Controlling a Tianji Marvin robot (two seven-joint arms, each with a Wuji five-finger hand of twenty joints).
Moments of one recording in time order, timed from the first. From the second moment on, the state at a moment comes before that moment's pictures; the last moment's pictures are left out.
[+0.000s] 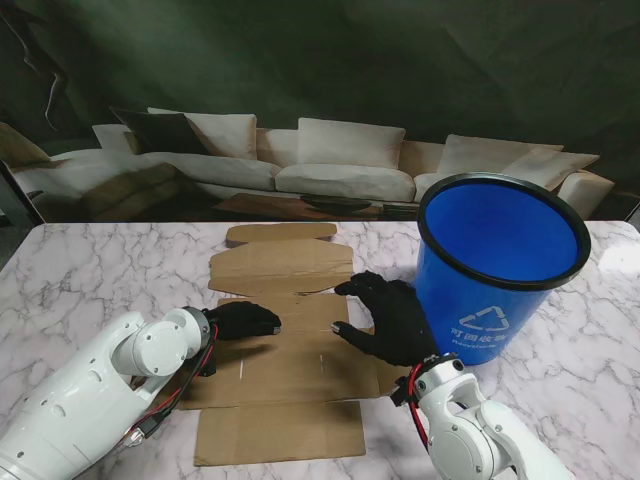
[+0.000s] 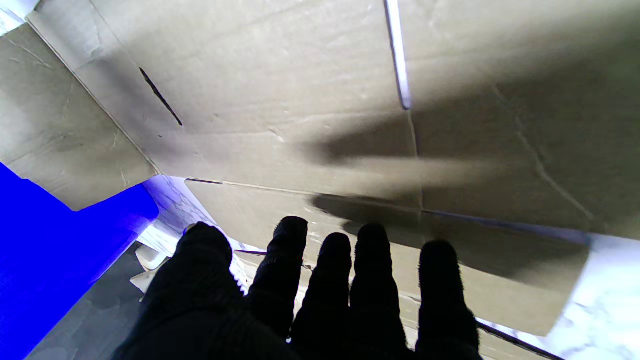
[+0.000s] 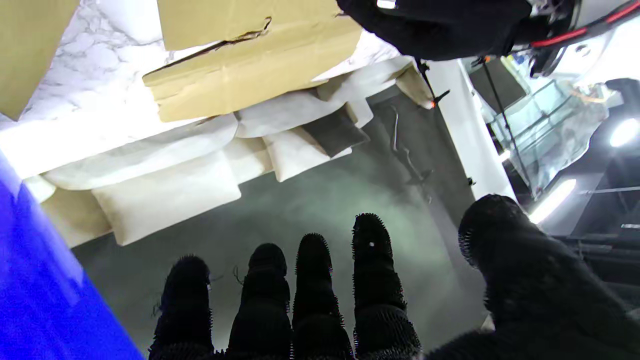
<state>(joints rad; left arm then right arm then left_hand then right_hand) 1.29 -1.02 -1.01 -1.42 0.49 0.02 -0.45 -1.77 -1.12 1.17 -1.86 -0.80 -0.03 -0.21 0.94 0.07 0.00 0.00 0.51 0.19 0.17 0.46 0.47 0.18 0.12 0.33 0.39 0.11 0.28 0.54 0.06 0.22 0.67 0.57 0.36 -0.26 0.67 -0.06 0.30 0.01 0.63 0.31 0.24 0.08 0.58 0.29 0.35 0.04 0.04 0.09 -0.06 0.26 0.70 0.09</state>
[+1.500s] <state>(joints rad) 1.83 -1.01 -1.52 -1.89 0.89 -0.36 -0.41 -1.45 -1.06 0.87 -1.53 -0.59 0.05 0.22 0.91 0.07 0.00 0.00 0.45 0.15 0.15 0.44 0.37 0.17 0.05 0.22 0.39 0.21 0.20 0.43 0.05 0.20 0.62 0.53 0.33 -0.11 0.40 -0.06 0.28 -0.02 0.55 0.26 0.21 0.06 0.44 0.24 0.27 -0.06 -0.01 0.03 -0.08 -0.10 0.50 -0.02</state>
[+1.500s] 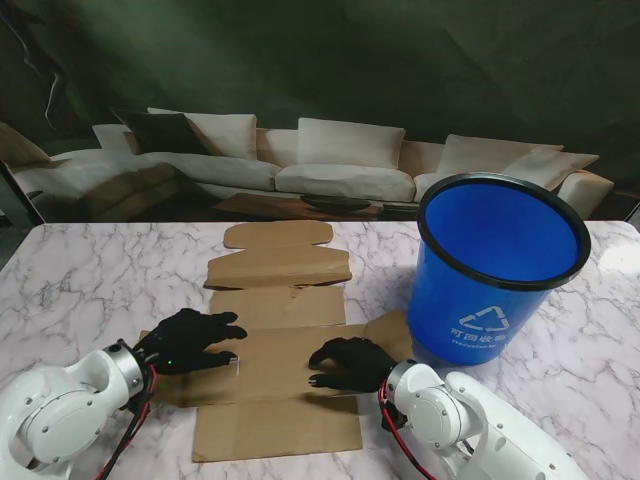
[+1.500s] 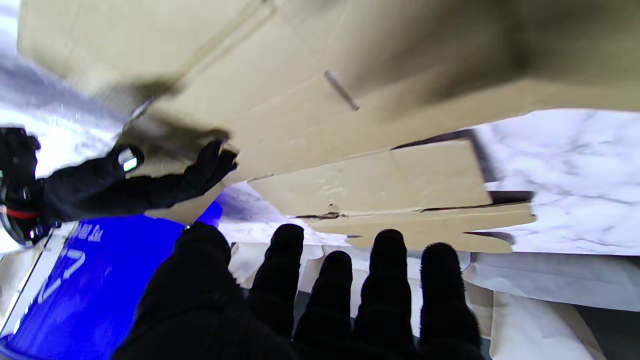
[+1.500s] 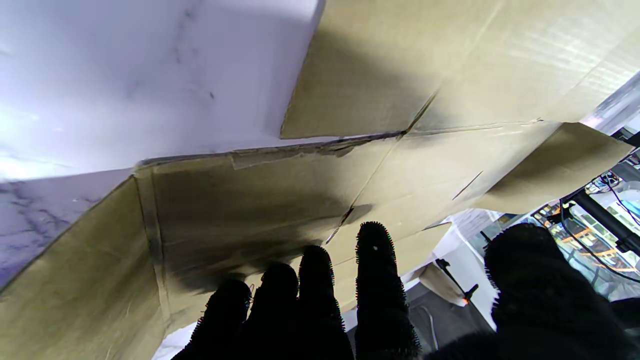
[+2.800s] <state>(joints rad) 2.00 -0.99 -1.61 -1.90 1.26 -0.47 -0.44 -1.41 -1.06 0.83 -1.51 -0.59 0.06 0.22 0.82 -0.27 0.23 0.13 0.17 0.09 -0.01 0.17 0.13 0.17 -0.03 0.03 0.17 0.16 0.13 0.29 -0.03 0.12 0.34 0.35 0.33 -0.11 0.40 -0.06 0.26 -0.01 0.55 0.26 0.19 0.06 0.41 0.23 0.25 -0.06 -0.02 0.03 -0.09 -0.09 0.47 -0.02</state>
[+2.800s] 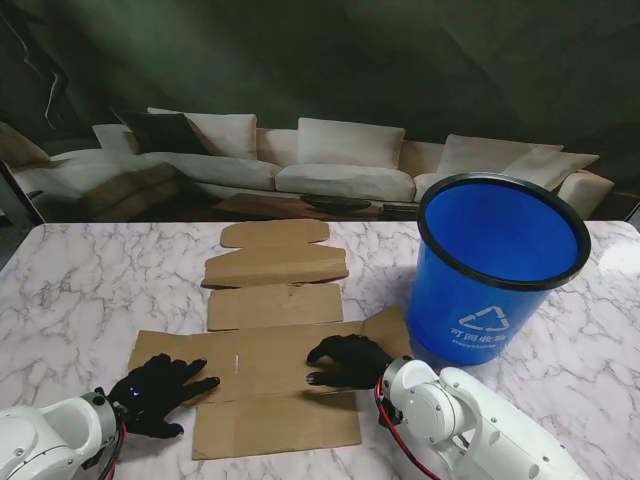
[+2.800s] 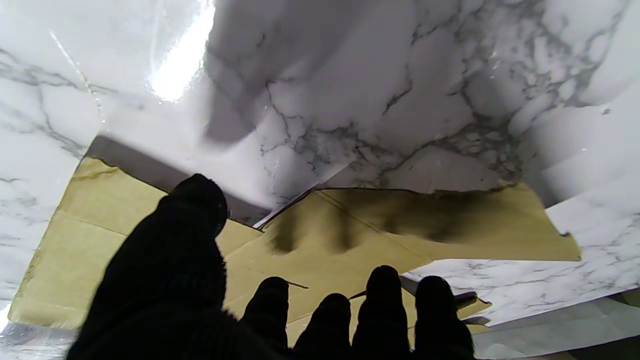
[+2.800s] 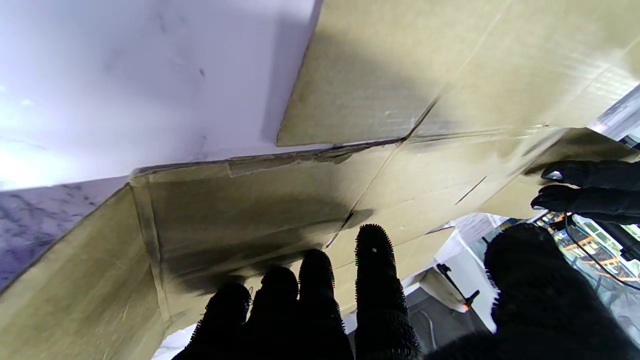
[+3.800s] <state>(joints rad) 1.95 -0.99 -1.50 -1.87 1.29 -0.43 -0.34 -1.41 -1.07 0.84 -1.49 -0.58 0.07 0.20 0.94 -0.13 0.00 0.00 0.17 0.12 -0.01 0.11 0.13 0.16 -0.03 0.03 0.16 0.15 0.13 0.29 -0.03 0.11 0.33 0.33 0.33 -0.11 0.40 -0.06 0.26 -0.01 0.54 0.26 0.17 0.06 0.39 0.21 0.22 -0.05 -0.04 0.02 -0.10 -0.07 0.40 -0.04</state>
